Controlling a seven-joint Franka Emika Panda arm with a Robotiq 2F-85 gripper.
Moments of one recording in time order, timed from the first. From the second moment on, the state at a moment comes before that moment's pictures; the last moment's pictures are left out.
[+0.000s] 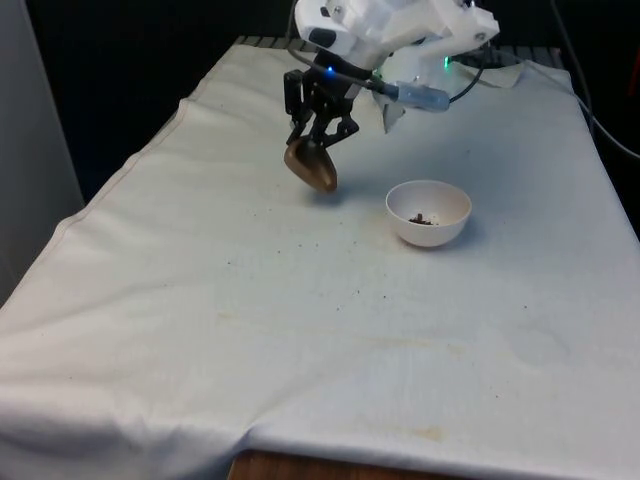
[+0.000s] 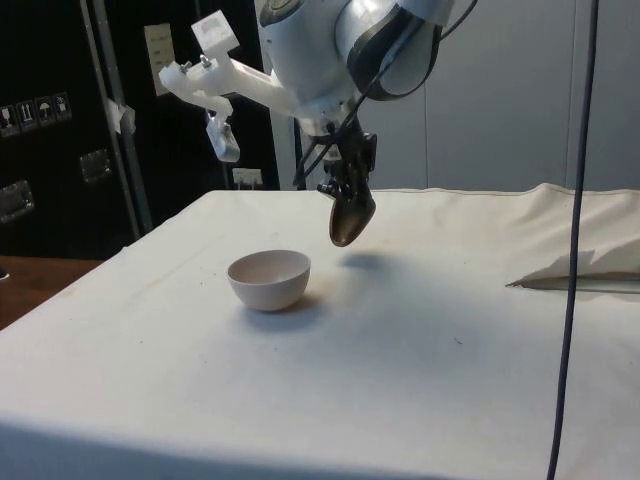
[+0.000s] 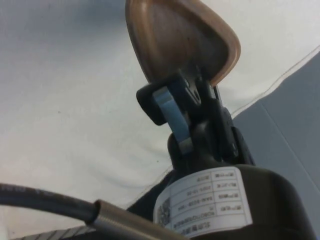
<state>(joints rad) -0.03 0.25 -0.09 -2.31 -0.78 2.38 0.92</state>
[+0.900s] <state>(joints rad) -0.03 0.29 -0.17 -2.30 -0.58 2.52 0.73</state>
